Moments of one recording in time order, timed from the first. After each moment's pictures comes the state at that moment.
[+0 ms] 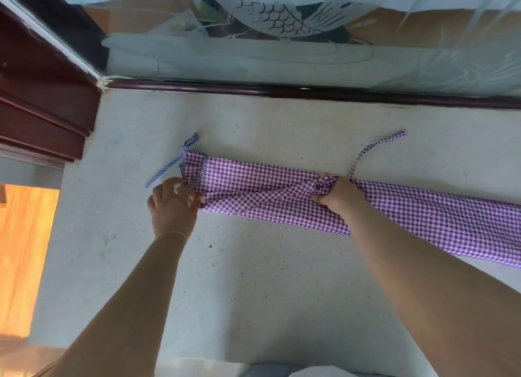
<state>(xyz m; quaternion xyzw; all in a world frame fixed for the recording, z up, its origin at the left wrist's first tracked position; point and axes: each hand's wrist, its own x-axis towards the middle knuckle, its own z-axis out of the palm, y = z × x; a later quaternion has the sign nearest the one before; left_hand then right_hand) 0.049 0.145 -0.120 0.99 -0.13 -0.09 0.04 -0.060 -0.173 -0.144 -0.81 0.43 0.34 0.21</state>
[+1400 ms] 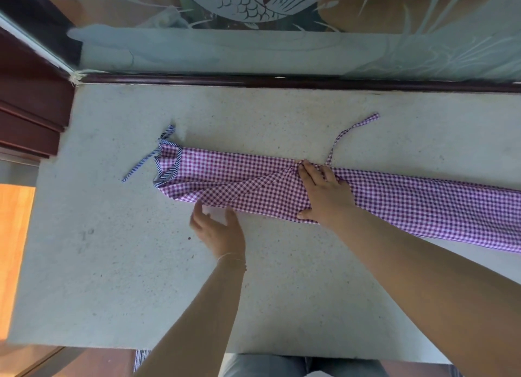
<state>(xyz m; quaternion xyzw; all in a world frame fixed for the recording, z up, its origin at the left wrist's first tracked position) -0.071 0.029 -0.112 0.84 0.27 -0.12 0.45 -0.106 -0.172 -0.102 -0.93 0.13 0.35 0.05</state>
